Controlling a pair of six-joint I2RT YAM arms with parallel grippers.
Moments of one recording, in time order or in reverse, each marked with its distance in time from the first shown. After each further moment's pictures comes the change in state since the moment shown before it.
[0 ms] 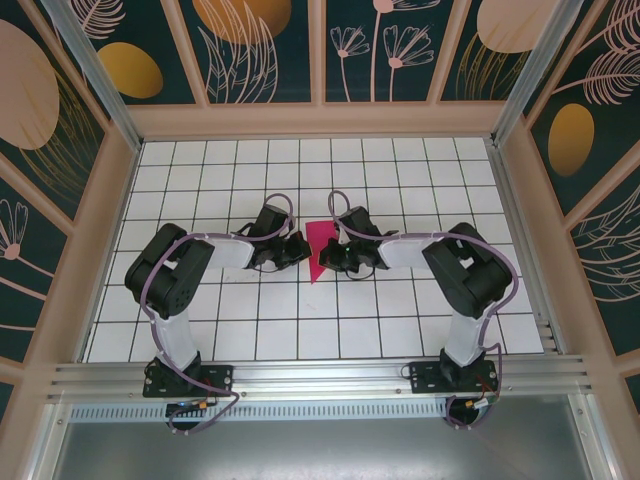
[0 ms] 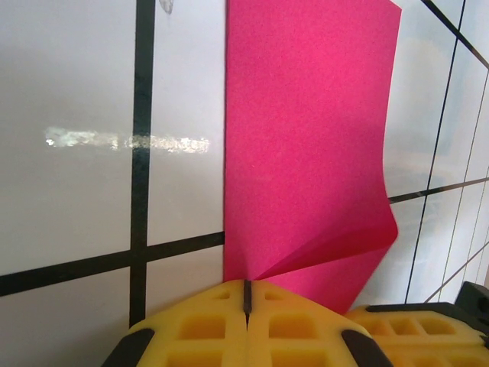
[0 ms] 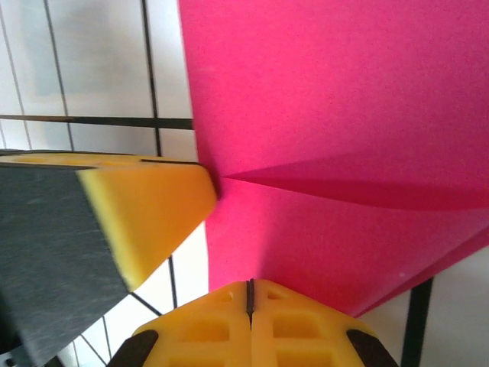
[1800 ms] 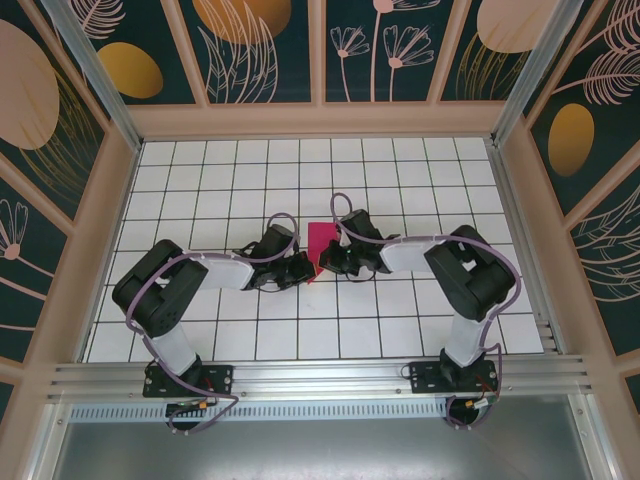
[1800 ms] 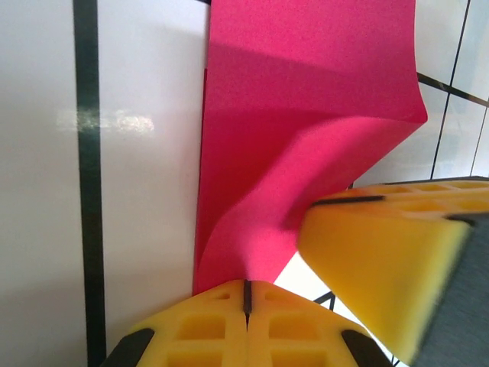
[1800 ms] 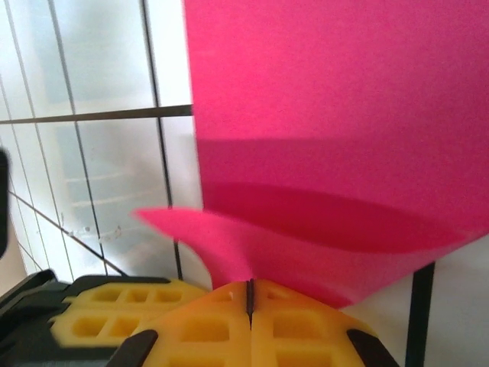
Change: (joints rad) left arm -0.126 -0.127 -0.157 0.026 -0.057 -0.078; right arm 0.008 -0.043 -0.050 0.053 0.002 0.043
